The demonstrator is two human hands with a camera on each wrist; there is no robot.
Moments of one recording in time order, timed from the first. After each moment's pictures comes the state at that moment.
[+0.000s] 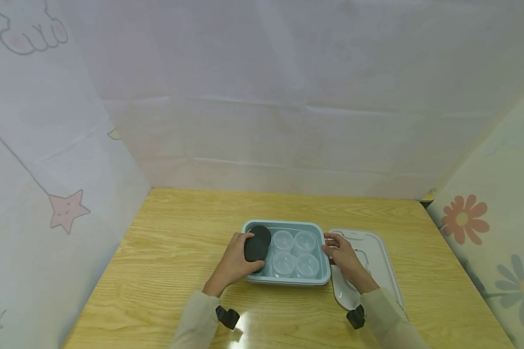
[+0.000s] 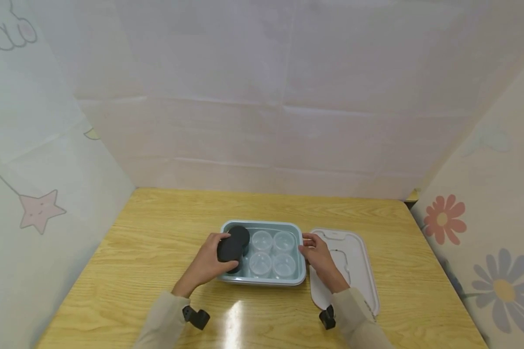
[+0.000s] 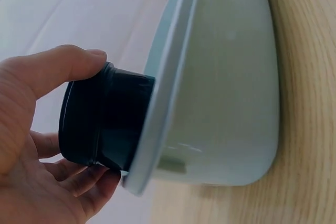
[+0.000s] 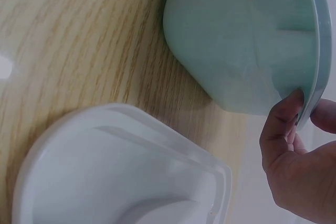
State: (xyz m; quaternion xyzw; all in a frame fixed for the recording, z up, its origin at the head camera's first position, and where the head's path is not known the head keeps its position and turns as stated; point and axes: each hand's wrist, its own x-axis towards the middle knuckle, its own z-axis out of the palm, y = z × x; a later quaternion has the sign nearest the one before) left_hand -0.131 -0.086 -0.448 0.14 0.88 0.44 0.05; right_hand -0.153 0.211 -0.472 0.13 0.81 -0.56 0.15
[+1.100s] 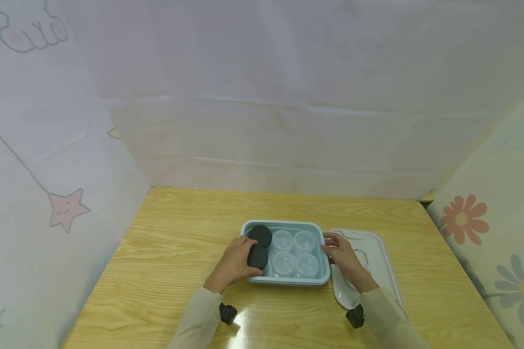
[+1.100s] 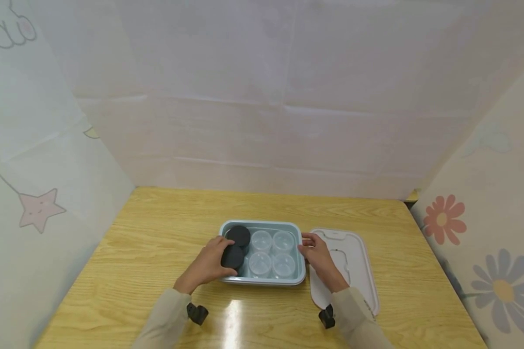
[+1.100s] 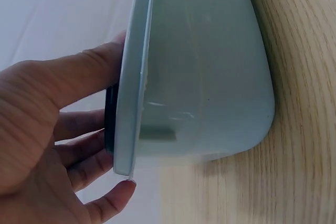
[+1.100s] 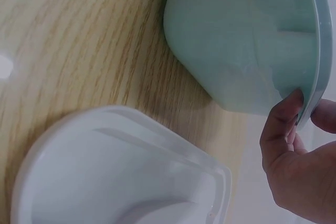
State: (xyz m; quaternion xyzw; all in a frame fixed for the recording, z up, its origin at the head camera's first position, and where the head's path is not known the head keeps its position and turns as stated) left_hand -0.137 -0.087 -0.455 0.20 0.94 0.29 0.07; right_hand -0.153 0.210 -0.472 0.12 0.81 -0.56 0.15
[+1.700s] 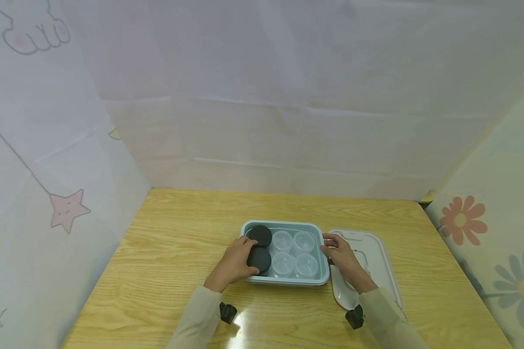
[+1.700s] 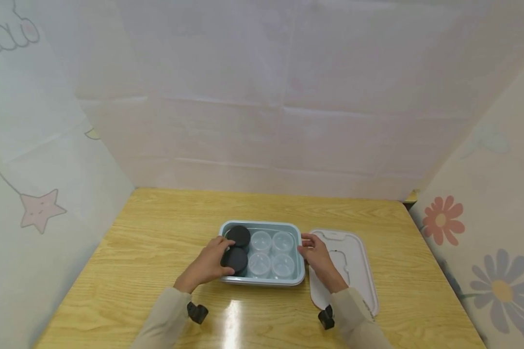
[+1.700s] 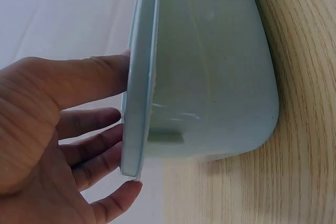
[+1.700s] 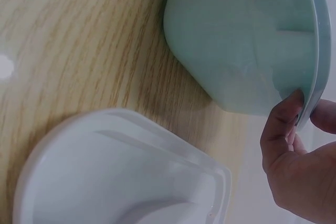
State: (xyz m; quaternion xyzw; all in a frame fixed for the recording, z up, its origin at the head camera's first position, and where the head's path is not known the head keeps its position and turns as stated) left_hand -0.137 -0.086 -0.453 0.20 0.93 0.29 0.08; right_hand -0.153 0.211 -0.473 0.13 0.81 -0.56 0.14
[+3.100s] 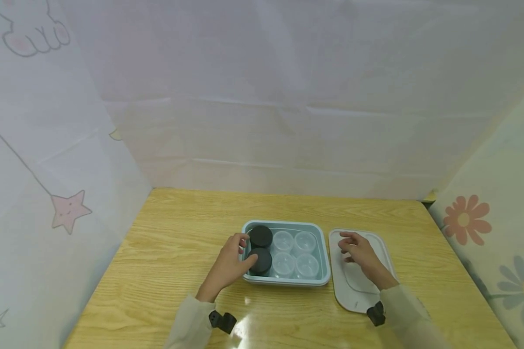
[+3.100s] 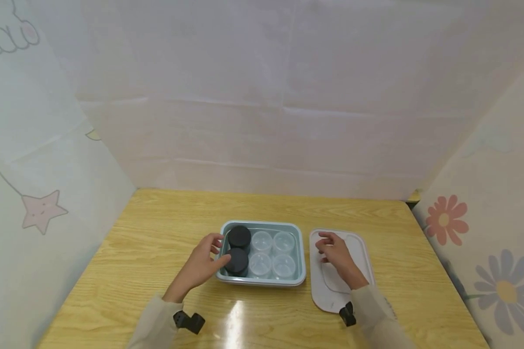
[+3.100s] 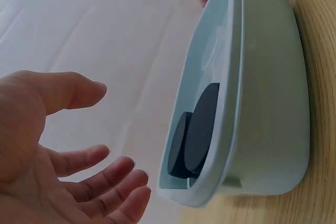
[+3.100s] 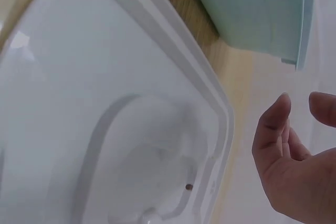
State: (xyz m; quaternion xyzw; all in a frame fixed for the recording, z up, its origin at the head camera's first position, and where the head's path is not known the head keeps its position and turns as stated) left_hand -0.120 -0.093 -0.428 0.11 0.88 0.47 0.05; right_hand -0.157 0.259 -0.467 0.09 0.83 -0.54 0.14
